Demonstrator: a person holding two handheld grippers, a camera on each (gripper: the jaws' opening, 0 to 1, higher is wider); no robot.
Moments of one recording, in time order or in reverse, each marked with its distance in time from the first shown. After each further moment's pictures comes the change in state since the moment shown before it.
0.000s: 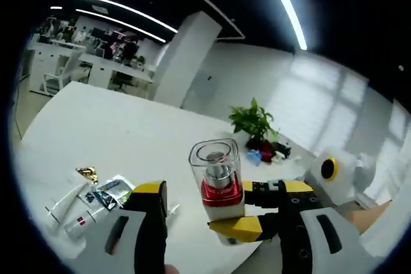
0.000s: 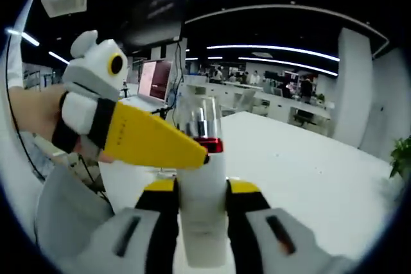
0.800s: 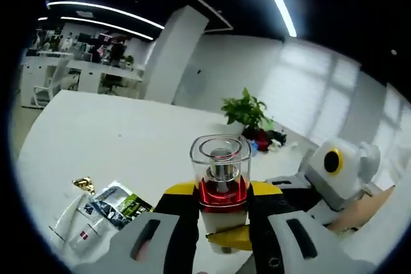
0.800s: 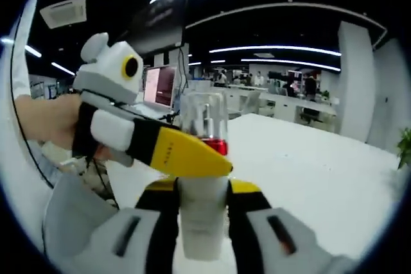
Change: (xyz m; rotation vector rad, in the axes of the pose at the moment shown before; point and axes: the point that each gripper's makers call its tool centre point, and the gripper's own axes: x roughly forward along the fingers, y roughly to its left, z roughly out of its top) left arm 0.010 -0.012 0.001 0.133 0.093 -0.102; right arm -0.003 0.008 0.004 0.066 -0.063 0.076
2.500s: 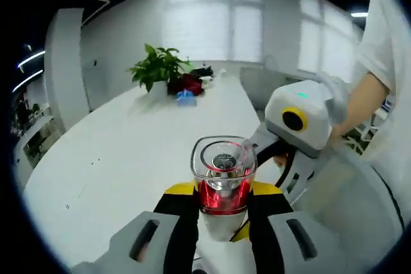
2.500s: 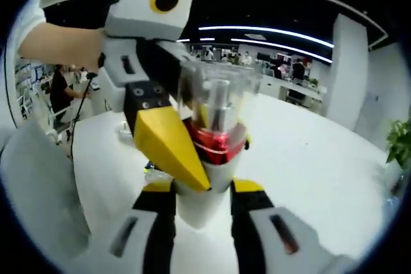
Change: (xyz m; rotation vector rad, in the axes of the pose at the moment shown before) left arm 0.136 0.000 -0.059 0.519 0.378 -0.438; right arm 0.003 -0.115 -0.107 -0.055 0.218 -0.133
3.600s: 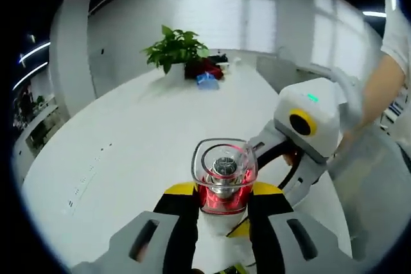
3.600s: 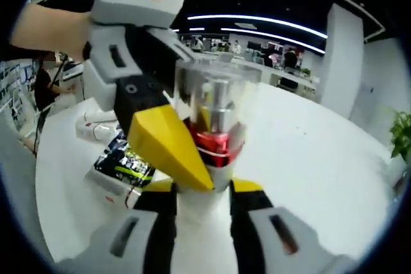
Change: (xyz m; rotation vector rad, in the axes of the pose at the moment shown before) left arm 0.025 0.094 -0.029 -0.025 0.049 0.030; right arm 0.078 -0.059 -0.019 0.034 0.053 -0.056
